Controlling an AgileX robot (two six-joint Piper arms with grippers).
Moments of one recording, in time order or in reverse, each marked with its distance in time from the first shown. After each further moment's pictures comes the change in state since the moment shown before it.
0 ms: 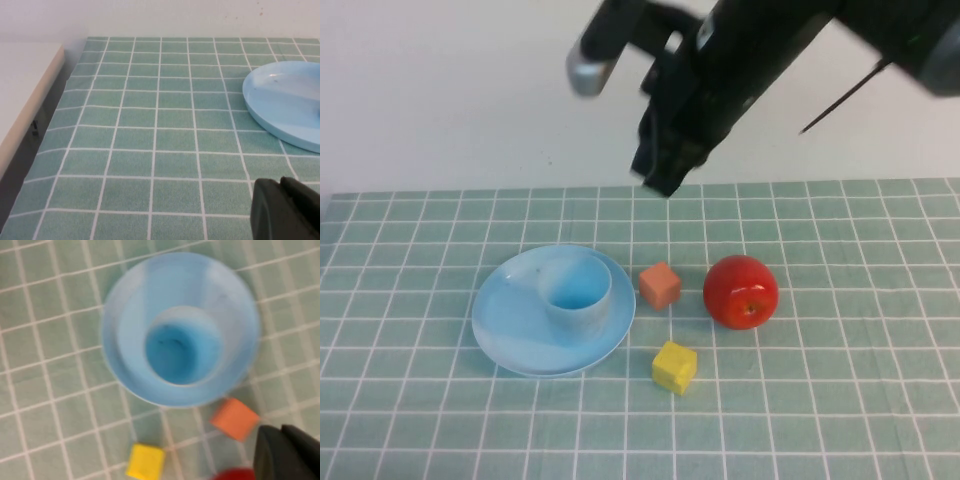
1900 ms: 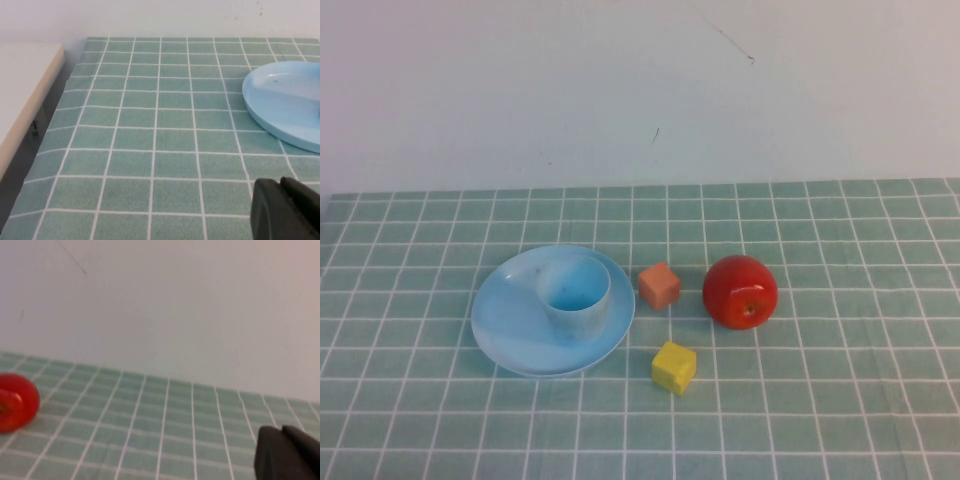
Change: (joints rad) right arm -0.598 -2.022 2.166 -0.067 -1.161 0.318; left arm 0.000 0.000 0.000 0.000 0.000 0.002
